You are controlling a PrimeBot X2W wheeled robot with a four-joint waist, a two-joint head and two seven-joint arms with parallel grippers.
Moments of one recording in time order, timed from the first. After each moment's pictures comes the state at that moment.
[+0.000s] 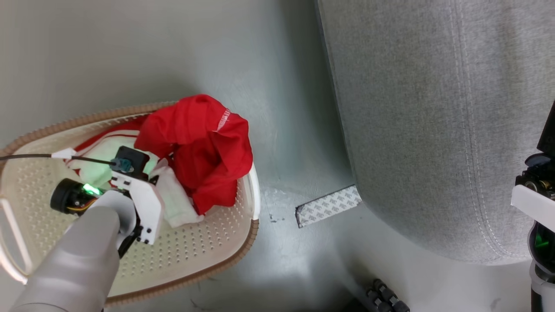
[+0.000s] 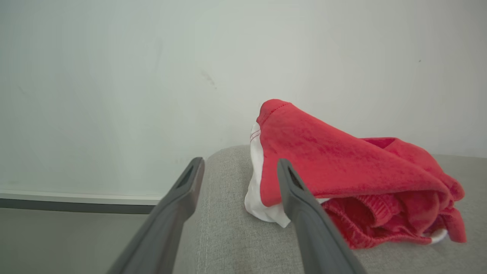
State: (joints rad) left arm -0.92 0.32 -0.80 1.18 -0.46 -0.13 -0.05; right arm -0.45 -0.05 -0.04 -0.31 0.28 0.13 -0.26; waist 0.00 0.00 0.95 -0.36
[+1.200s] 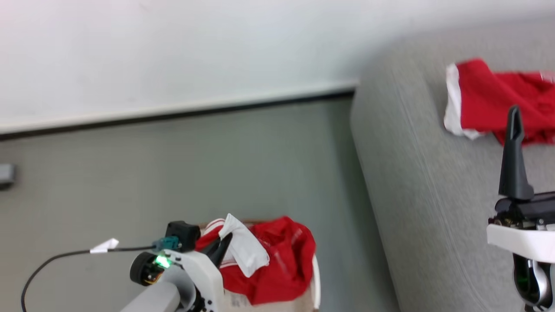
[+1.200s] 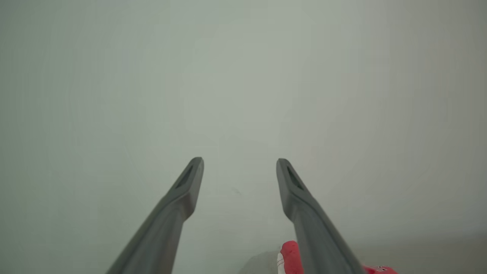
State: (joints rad) left arm -0.63 0.23 -0.91 0.94 -0.76 -0.13 -0.26; right arm -0.31 -0.11 -0.03 -0.10 0.24 0.13 -0.26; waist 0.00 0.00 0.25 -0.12
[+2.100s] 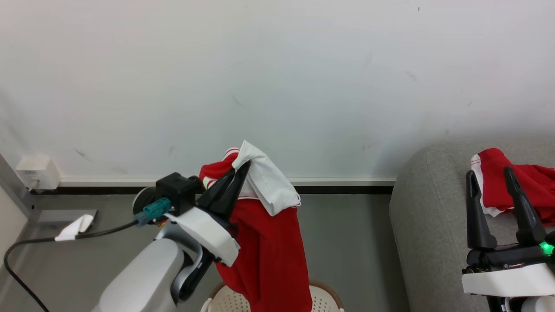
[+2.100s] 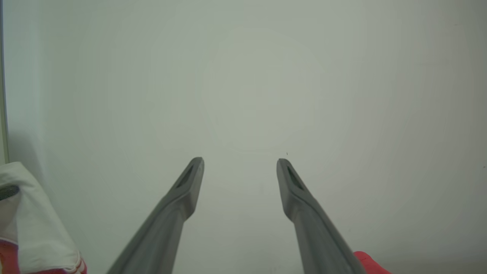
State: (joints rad) left arm -0.57 0.30 -0.66 0.39 -0.55 -0.06 -0.25; right arm -0.16 -0.13 0.05 0.02 0.32 0.13 -0.26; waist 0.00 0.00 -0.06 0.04
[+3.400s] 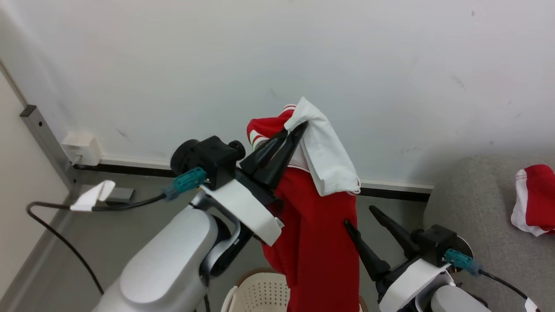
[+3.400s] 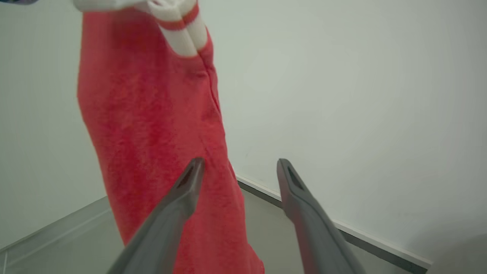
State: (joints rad) left arm -0.69 0.27 -0.70 0.16 -0.54 -0.03 -0.16; right arm -0.43 -0.21 0.68 0.47 0.59 0.13 -0.26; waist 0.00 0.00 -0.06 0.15
